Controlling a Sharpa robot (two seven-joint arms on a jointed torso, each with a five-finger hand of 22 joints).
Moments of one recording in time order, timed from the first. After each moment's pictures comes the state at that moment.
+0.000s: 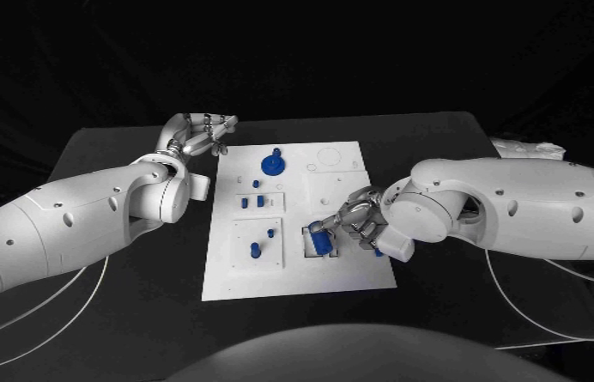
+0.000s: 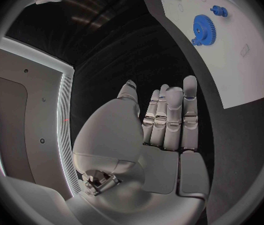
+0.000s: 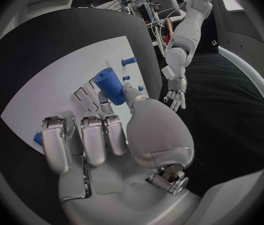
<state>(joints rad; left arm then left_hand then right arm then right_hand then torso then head) 1.22 -0.67 -0.22 1.25 -0.16 -0.52 0.45 1.34 0.00 -0.12 0.29 0.25 0.96 0.16 0.09 0.09 1.11 0.11 0.12 0.07 1.20 0.04 1.02 0.89 0.16 1.01 0.15 0.60 1.18 1.27 -0.91 -0.24 1.80 -0.29 -0.26 -0.61 1.22 0.05 0.19 0.09 0.15 0.97 0.20 0.16 0.21 1.47 0.09 1.57 1.31 1.47 0.02 1.57 1.31 0.01 1.46 0.13 1.57 1.31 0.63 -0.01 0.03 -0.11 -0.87</state>
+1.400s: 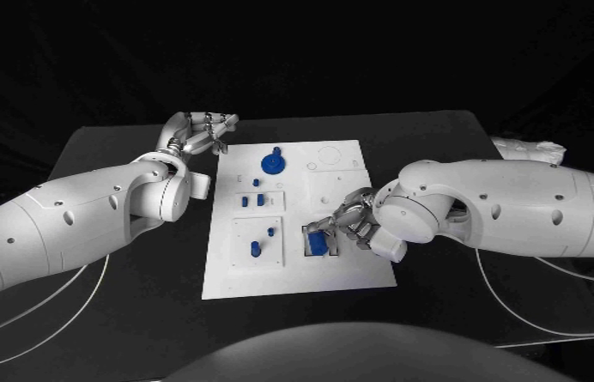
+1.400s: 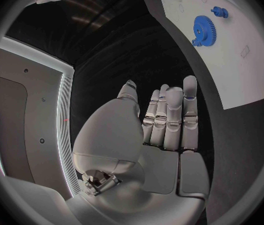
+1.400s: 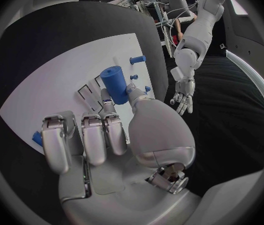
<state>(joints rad) 1.22 -0.67 -0.22 1.25 -0.16 -0.51 0.45 1.34 0.00 -0.12 0.29 0.25 0.96 0.16 0.09 0.09 1.11 0.11 0.12 0.07 1.20 0.04 1.02 0.89 0.16 1.01 0.15 0.60 1.18 1.26 -0.86 -0.24 1.77 -0.36 -0.29 -0.66 1.17 0.03 0.16 0.12 0.10 1.02 0.15 0.12 0.20 1.47 0.09 1.57 1.31 1.47 0.02 1.57 1.31 0.01 1.46 0.13 1.57 1.31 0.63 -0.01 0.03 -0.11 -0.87</state>
